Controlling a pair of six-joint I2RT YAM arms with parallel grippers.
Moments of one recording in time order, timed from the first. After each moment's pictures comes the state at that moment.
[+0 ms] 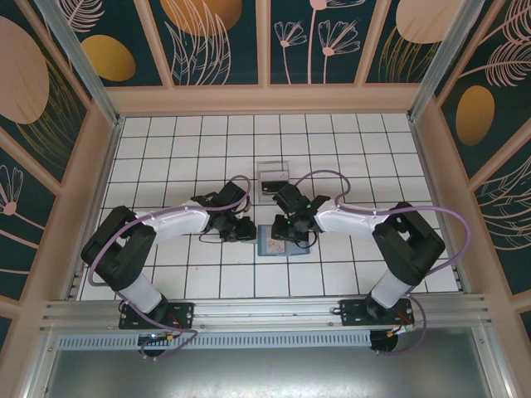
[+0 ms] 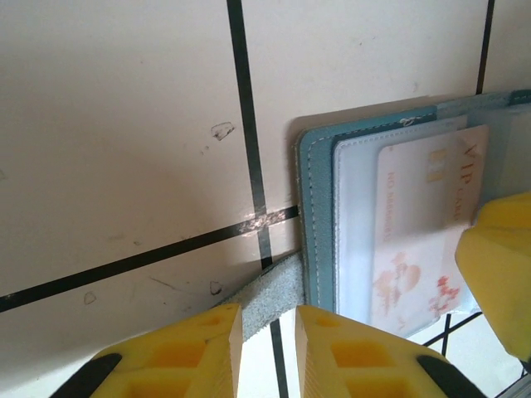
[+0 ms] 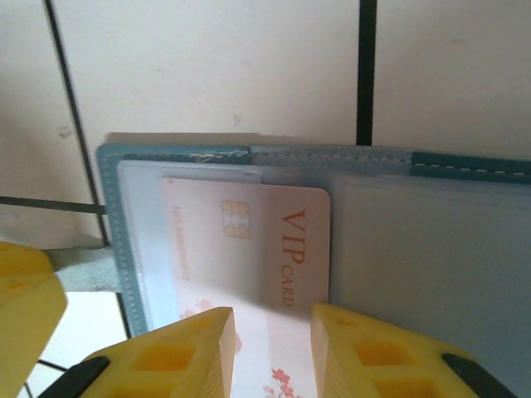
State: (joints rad) left arm -0.69 1.64 0.87 -0.42 0.33 -0.69; right arm 0.82 1.63 0.91 -0.46 -0.16 0.86
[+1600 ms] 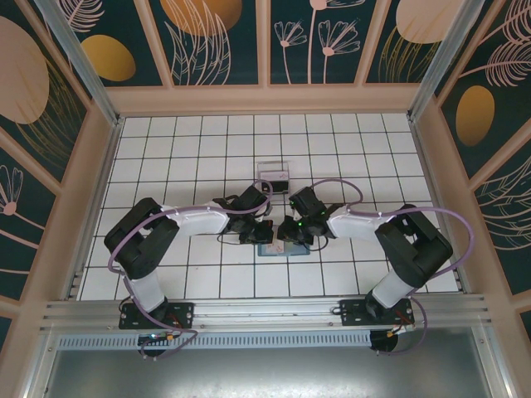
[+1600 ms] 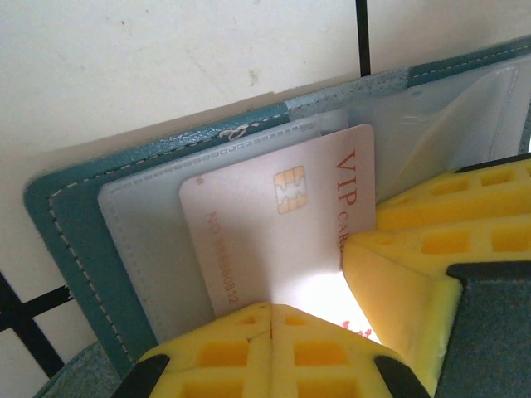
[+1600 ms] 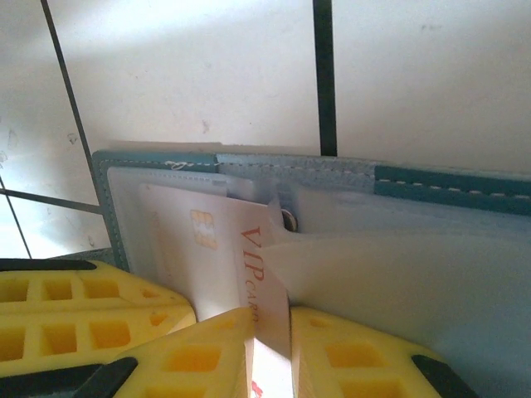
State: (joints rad) left arm -0.81 1.79 0.95 -0.30 0.37 -0.73; right arm 0.71 1.60 0.72 -0.20 -0.35 0.86
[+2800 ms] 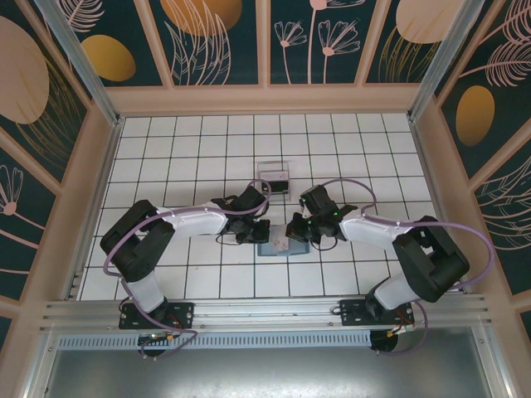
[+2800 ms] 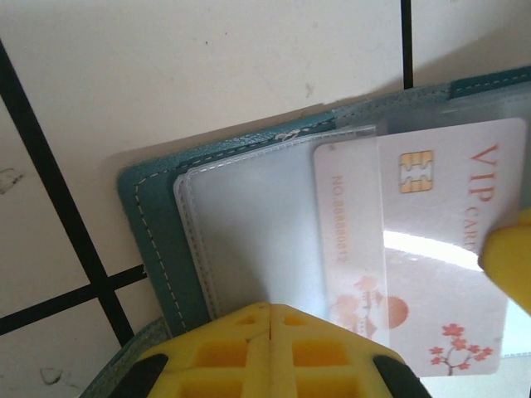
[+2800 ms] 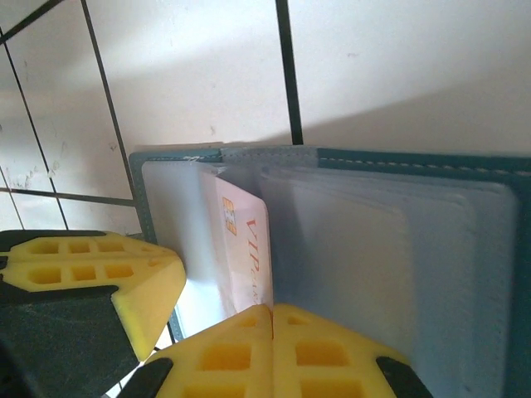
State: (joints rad) left arm -0.81 1.75 0.95 -0.35 0.27 -0.73; right arm 0.65 1.46 0.67 -0.24 -0.37 0.87
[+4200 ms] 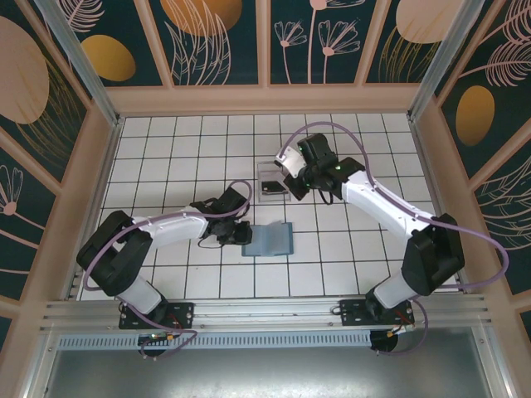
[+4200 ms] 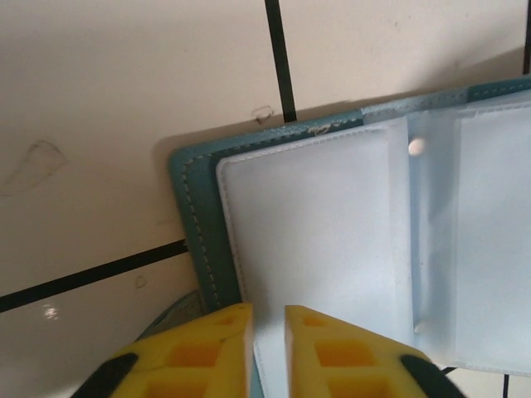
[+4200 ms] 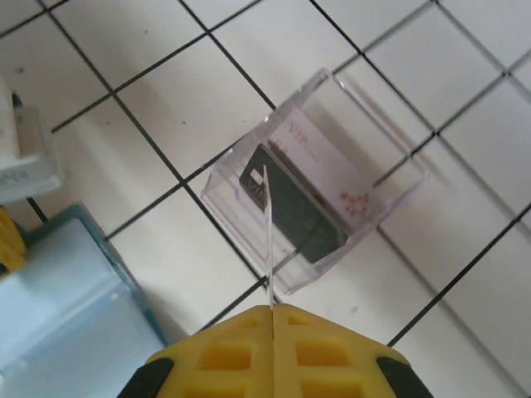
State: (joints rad) left arm -0.72 1.59 0.81 -0.40 0.22 -0.64; right arm 0.60 1.53 1.27 -0.61 -0.14 -0.40
